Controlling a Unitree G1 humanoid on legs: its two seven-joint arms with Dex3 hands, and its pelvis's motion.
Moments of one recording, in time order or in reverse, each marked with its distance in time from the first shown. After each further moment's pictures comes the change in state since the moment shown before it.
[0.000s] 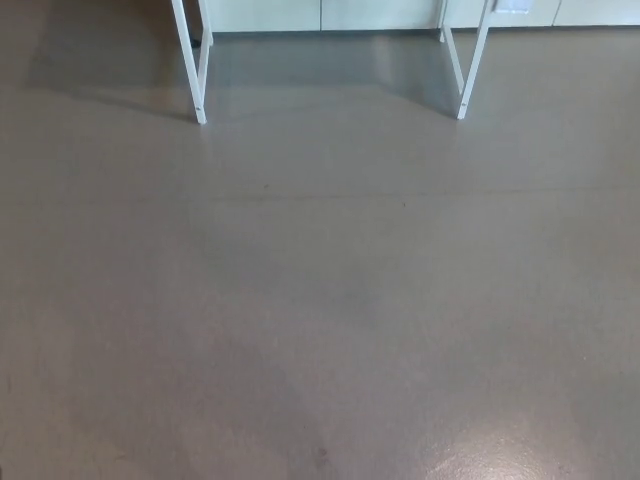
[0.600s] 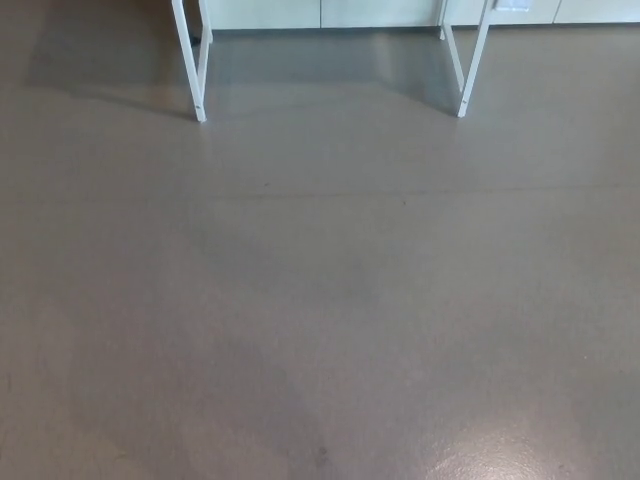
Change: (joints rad) left_arm -0.003 -0.001 0.032 0.001 -0.035 -0.035 -0.055; right_arm -0.013 0.000 -0.021 0.064 0.012 -0.123 0.000
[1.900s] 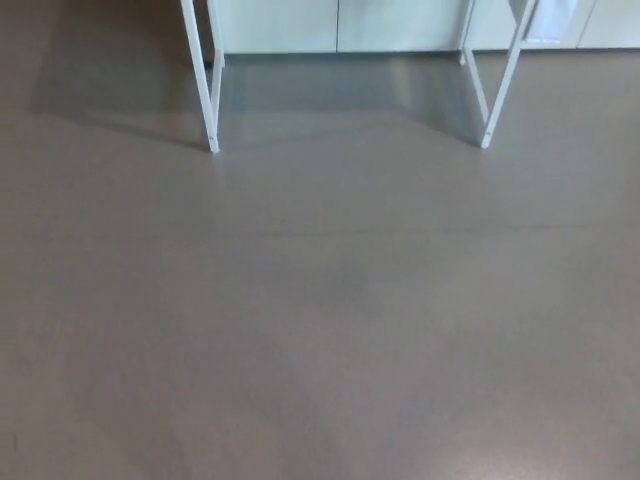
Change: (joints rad) left_arm 0.021 0.011 -0.020 0.019 0.002 -0.034 -0.013; right_arm 0.041 0.008 0.002 0.042 -0.001 -0.070 -0.017
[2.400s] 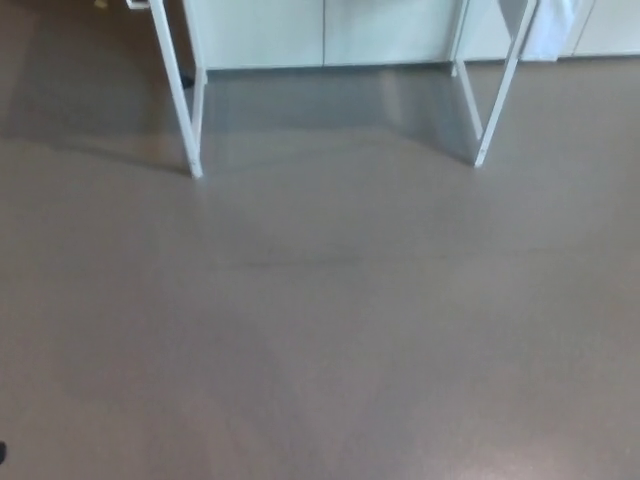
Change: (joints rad) left_arm -0.028 -0.012 0.005 -0.005 -0.002 -0.001 0.001; right_arm -0.024 -0.019 0.005 0.002 0.000 -0.001 -0.010
